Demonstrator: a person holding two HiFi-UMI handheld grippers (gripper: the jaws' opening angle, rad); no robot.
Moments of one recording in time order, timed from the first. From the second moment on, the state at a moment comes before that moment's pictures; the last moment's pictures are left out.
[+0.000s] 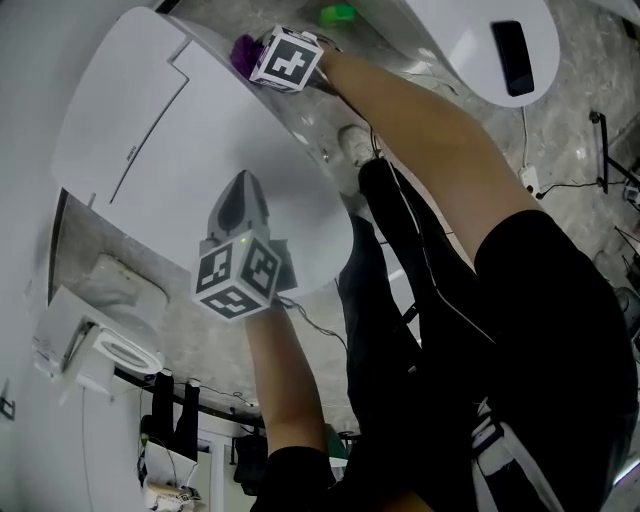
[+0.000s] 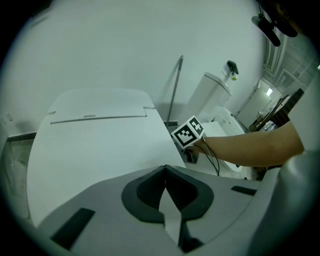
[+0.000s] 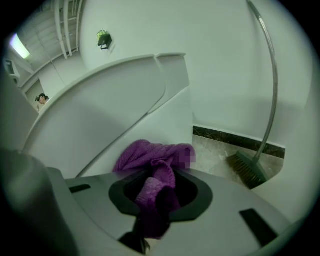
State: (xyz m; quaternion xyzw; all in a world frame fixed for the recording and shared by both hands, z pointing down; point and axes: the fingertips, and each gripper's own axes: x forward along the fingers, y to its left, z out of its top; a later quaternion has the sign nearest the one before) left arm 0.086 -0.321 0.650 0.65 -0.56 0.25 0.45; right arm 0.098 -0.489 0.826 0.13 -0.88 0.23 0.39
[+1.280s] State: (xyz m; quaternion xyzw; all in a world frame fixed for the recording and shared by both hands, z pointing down) left arm 0.167 -0.158 0.669 0.69 -0.50 0.27 0.45; right arm 0.215 -0.227 0.819 0.17 -0.89 0.25 0.35
